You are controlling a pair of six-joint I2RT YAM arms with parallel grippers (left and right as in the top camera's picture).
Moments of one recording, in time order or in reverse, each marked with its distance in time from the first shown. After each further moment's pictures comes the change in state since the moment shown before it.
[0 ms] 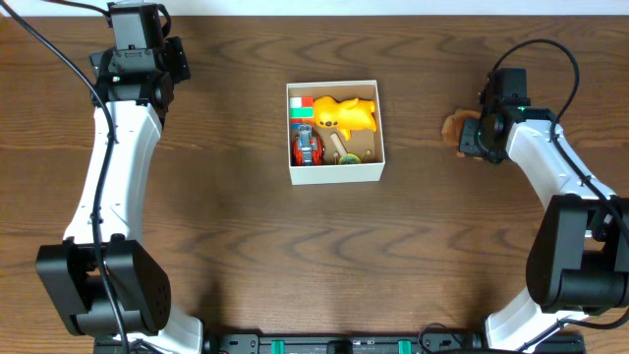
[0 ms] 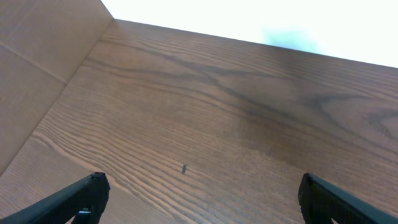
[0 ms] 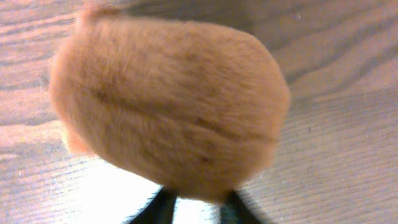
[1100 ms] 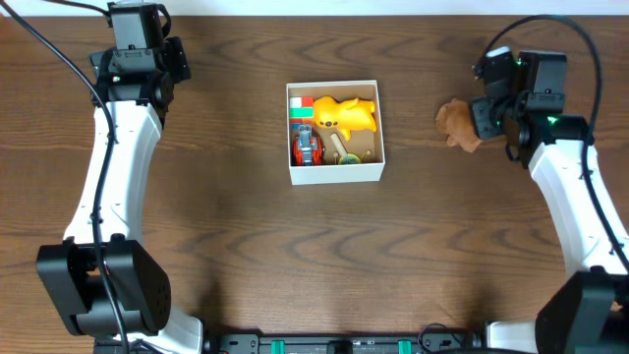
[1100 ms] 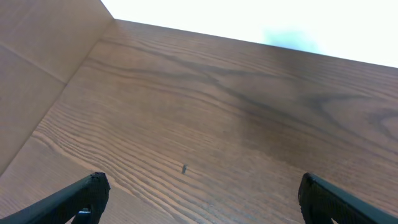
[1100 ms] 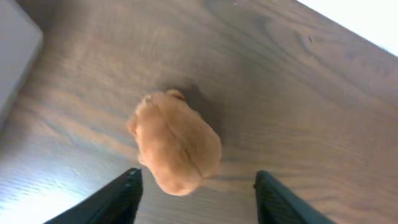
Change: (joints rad) left arm 0.000 0.000 0.000 0.000 0.000 0.000; right arm 0.000 -0.246 0.009 0.096 -0.105 -0.577
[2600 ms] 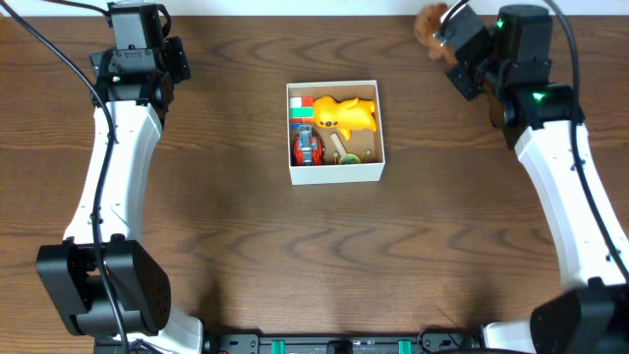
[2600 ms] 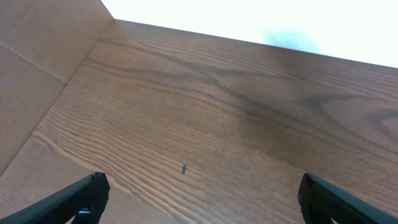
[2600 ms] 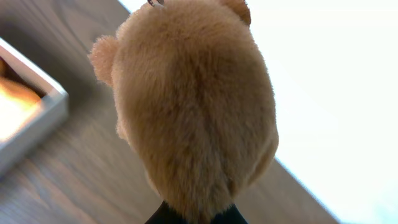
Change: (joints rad) left arm 0.000 0.000 0.000 0.000 0.000 0.000; right arm 0.153 0.014 0.251 0.049 -0.034 -0.247
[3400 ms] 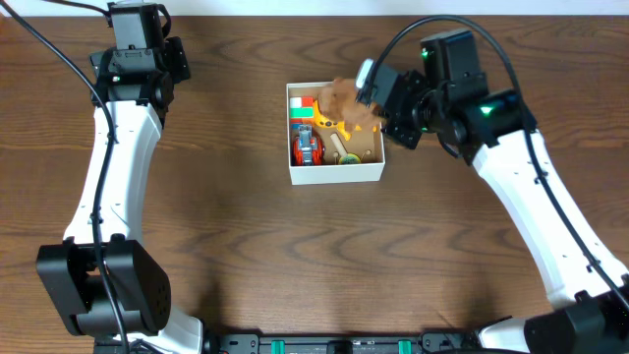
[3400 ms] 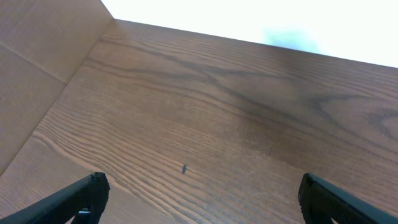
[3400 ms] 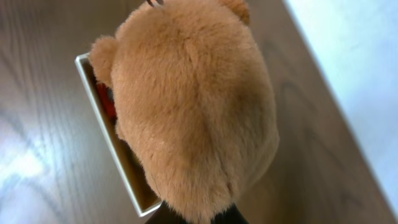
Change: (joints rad) left arm 0.000 0.000 0.000 0.000 0.000 0.000; right arm 0.232 0.010 0.018 -0.334 -0.285 -0.075
